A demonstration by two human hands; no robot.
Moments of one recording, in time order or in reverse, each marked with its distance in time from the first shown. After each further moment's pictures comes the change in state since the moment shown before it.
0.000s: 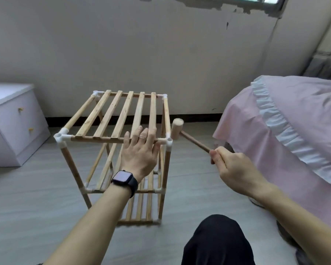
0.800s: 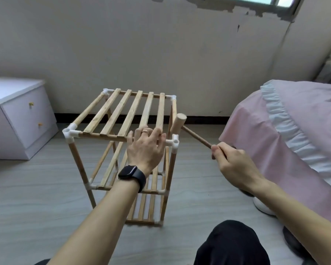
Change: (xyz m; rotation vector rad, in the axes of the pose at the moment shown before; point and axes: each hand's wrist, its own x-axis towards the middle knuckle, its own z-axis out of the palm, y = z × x) left_hand 0.008 -0.004 -0.005 -0.098 0.142 -0.097; right_hand 0.025 -0.005 0.016 0.071 0.064 -0.023
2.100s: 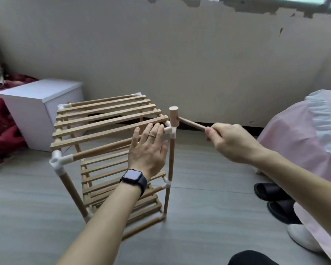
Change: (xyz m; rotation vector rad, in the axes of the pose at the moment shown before) left_hand 0.011 -0.068 -0.003 0.331 0.102 0.015; right_hand 0.106 -0.079 0.010 -0.144 -0.190 -0.166
